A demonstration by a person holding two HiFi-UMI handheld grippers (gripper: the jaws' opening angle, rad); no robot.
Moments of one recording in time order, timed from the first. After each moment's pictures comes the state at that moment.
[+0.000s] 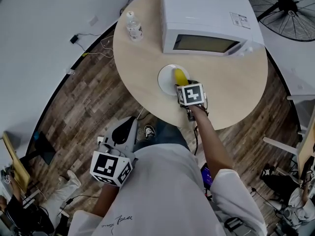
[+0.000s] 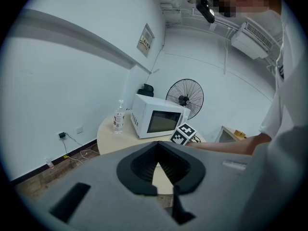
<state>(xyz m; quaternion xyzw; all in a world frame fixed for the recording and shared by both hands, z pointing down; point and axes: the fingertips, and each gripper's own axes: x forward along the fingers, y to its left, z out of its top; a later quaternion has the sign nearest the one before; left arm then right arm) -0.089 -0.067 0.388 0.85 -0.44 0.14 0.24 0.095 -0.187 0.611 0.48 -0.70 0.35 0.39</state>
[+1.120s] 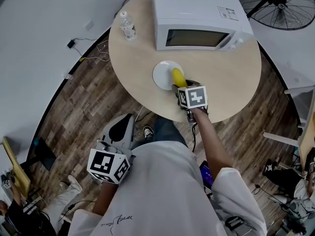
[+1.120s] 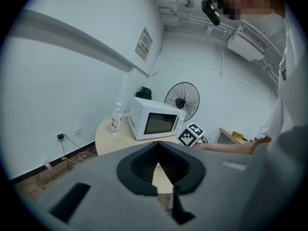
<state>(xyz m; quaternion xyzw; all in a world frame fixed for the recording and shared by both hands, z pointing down) -0.086 -0.042 0.378 0.86 -0.43 0.12 0.23 0.100 -0.151 0.572 0.49 -0.73 0.35 0.33</state>
